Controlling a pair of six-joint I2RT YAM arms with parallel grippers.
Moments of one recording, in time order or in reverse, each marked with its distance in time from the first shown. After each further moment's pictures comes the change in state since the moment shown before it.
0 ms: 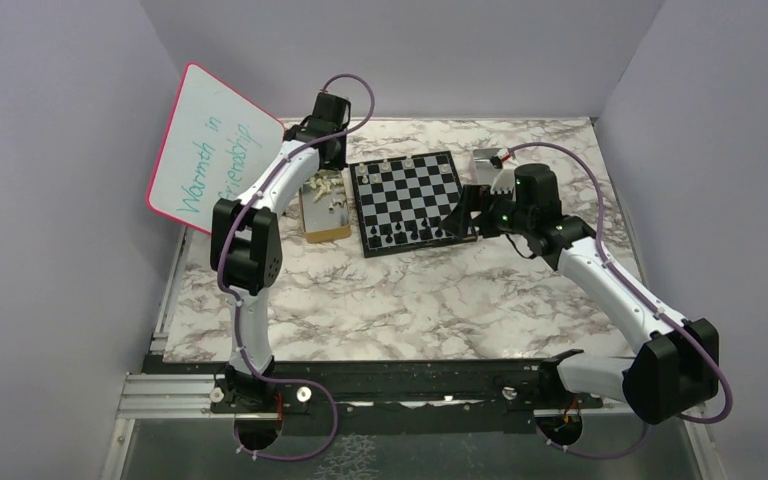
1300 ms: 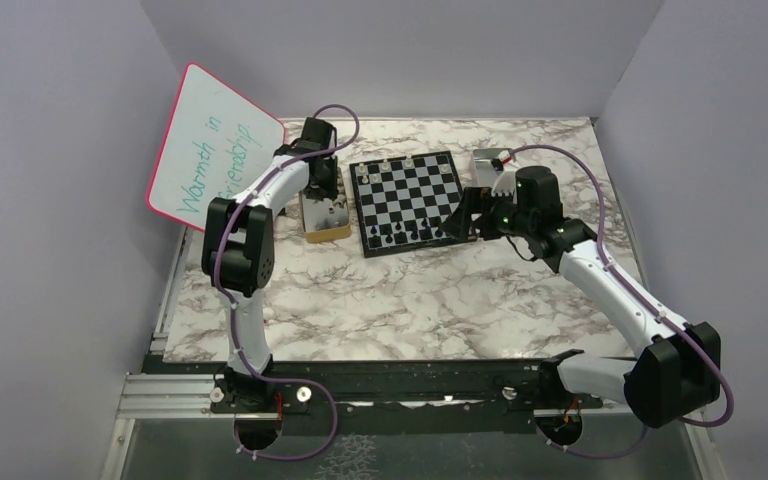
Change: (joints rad) left arm 0.069 -0.050 -0.264 0.008 0.132 -0.050; right arm 0.000 -0.018 -0.017 0.001 -0.004 0.005
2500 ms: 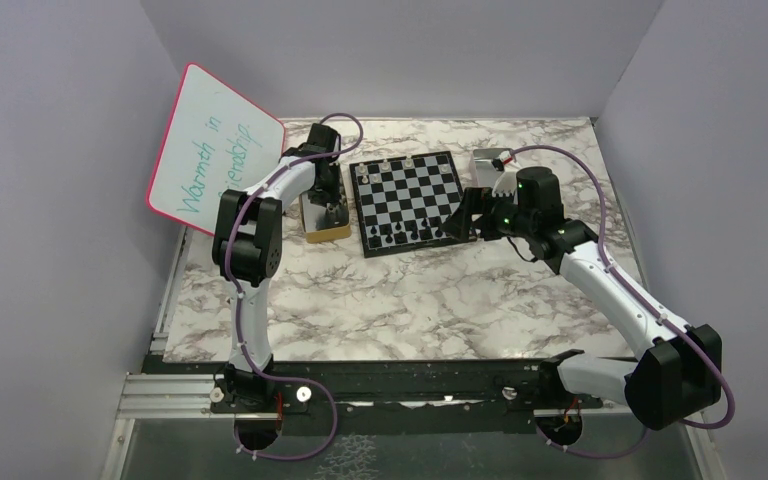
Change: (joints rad) left arm 0.000 0.114 0.042 0.010 0.005 0.005; right arm 0.000 -0.011 -0.005 0.000 0.000 0.000
